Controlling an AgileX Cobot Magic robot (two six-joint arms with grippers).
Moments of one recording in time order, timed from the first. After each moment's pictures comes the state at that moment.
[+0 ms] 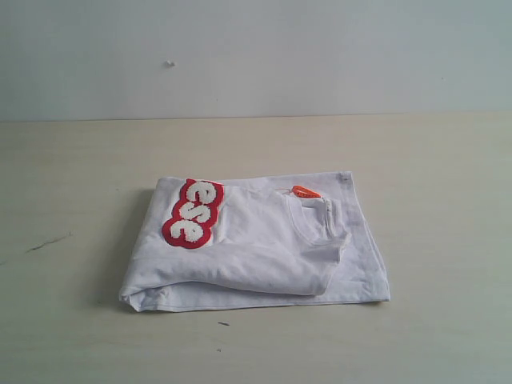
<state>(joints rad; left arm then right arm) 0.08 0.00 -0.09 0.00 0.26 0.94 0.33 0.00 -1.00 -0.02 0.66 -0.01</state>
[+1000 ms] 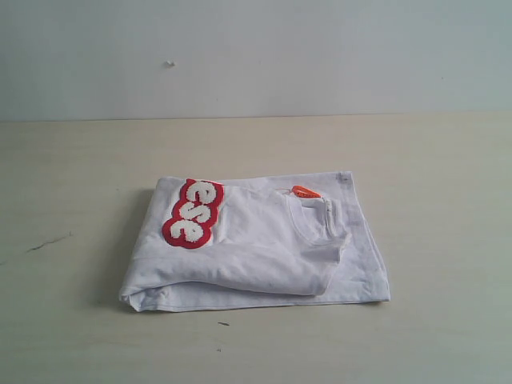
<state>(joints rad) 0.07 0.00 0.00 0.00 0.28 0.94 0.33 0.00 -1.00 -0.02 0.66 -0.01</state>
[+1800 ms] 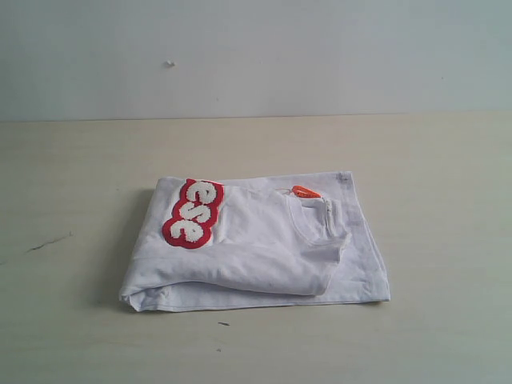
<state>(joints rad) 0.07 0.00 0.00 0.00 0.15 -0.06 0.33 0.00 -1.00 -0.02 0.66 -0.01</state>
